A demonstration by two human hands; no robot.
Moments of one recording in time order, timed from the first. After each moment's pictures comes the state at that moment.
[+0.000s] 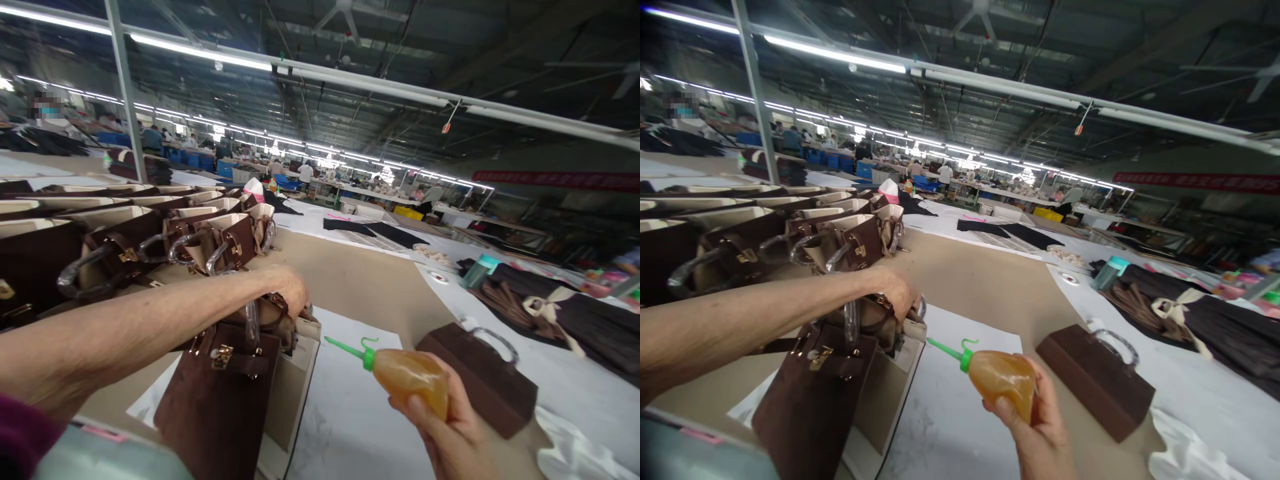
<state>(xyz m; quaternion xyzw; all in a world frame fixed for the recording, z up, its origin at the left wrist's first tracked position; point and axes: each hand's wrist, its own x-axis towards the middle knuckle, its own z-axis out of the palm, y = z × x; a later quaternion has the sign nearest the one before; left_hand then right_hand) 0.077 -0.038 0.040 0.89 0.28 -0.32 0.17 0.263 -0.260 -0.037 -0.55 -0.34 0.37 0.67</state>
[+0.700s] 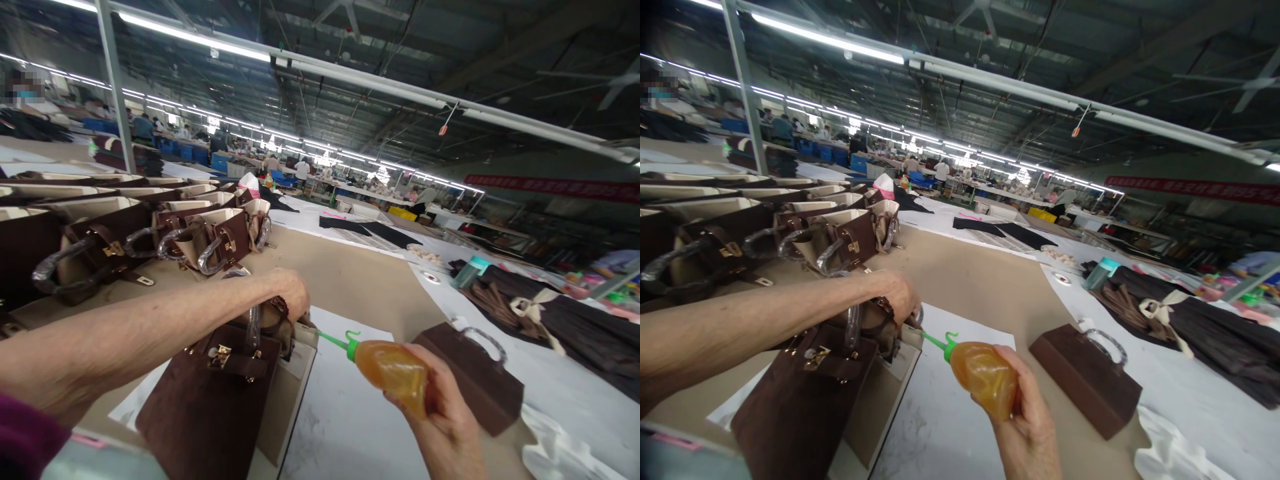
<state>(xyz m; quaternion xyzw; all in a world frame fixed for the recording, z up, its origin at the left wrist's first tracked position) 0.091 -0.037 0.028 0.89 0.26 -0.35 0.12 0.268 -0.247 -0.033 -0.58 -0.60 0.05 0.55</state>
